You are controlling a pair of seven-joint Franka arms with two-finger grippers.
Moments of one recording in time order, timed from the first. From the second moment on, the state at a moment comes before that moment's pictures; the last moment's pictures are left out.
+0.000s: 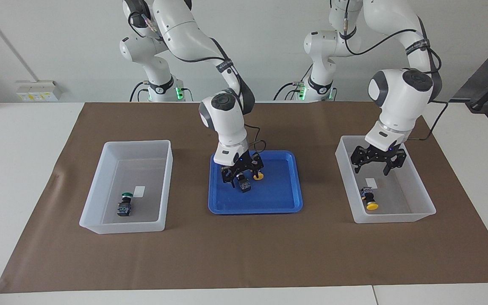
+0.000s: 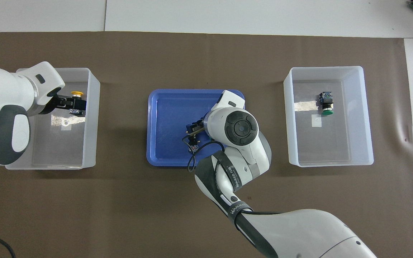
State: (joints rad) left arm -0.12 0.09 0.02 -1.95 0.02 2.21 0.11; right arm 0.64 0.47 -0.07 -1.82 0.11 2.57 0.15
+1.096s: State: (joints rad) left arm -0.40 0.02 0.01 -2.03 0.02 2.17 -0.26; right arm 0.63 0.47 -0.08 -1.86 0.10 2.59 0.14
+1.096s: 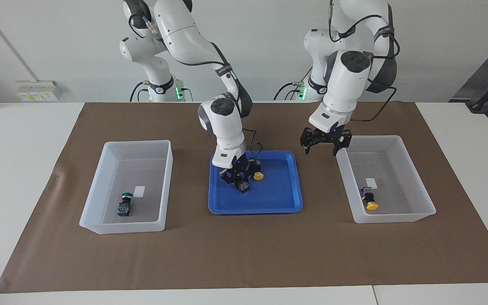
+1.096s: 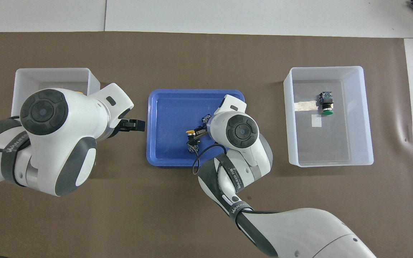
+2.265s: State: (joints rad) left arm -0.68 0.17 0.01 -2.17 0.02 2.52 -0.62; right arm 0.17 0.23 -0.12 -1.90 0.10 2.33 -0.14
